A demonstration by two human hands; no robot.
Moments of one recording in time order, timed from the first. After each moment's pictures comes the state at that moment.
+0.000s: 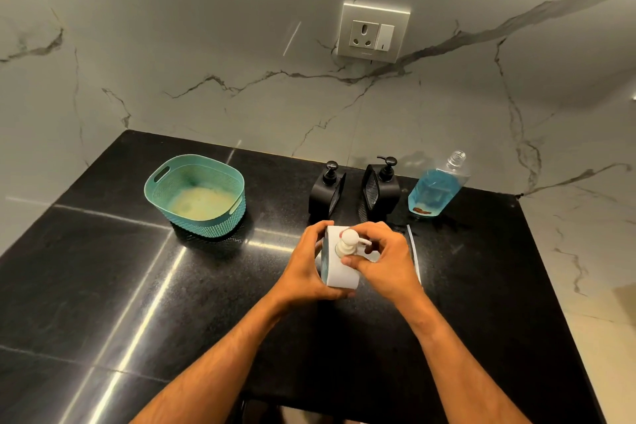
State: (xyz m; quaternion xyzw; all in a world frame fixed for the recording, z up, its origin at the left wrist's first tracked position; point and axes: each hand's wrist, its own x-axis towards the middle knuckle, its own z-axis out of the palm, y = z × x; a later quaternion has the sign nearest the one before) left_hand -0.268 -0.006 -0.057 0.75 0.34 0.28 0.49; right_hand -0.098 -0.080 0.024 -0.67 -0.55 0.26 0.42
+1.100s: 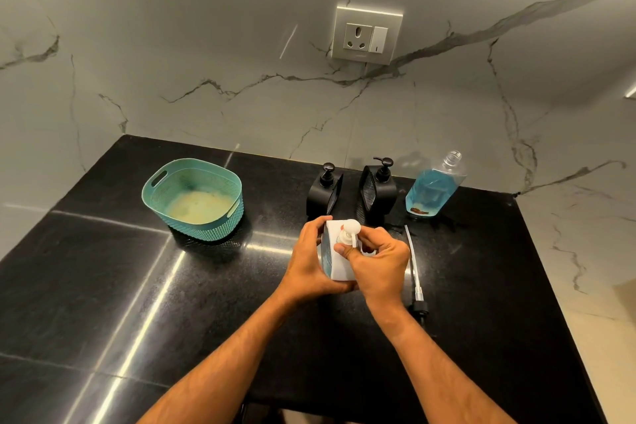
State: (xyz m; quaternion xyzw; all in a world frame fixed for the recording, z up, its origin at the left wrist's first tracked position) left_hand -0.256 -0.014 -0.025 0.73 0.36 0.30 0.49; right_hand -0.128 -0.075 0.008 -0.69 -0.41 0.17 0.57
